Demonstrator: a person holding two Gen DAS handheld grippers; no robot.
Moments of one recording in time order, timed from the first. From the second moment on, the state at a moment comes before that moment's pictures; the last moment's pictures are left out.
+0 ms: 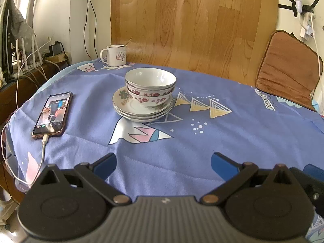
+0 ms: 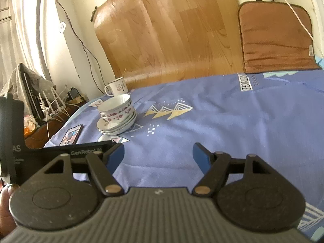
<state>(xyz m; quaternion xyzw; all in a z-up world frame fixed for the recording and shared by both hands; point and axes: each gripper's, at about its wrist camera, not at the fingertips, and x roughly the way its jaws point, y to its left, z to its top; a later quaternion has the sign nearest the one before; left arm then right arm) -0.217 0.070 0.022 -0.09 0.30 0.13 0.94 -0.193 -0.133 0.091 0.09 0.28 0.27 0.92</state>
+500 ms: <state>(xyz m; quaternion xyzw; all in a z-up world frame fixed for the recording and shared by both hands) -0.218 0.071 0.023 -0.09 0.30 0.13 0.94 -0.193 -0.132 0.092 0.09 0.28 0.27 0.92</state>
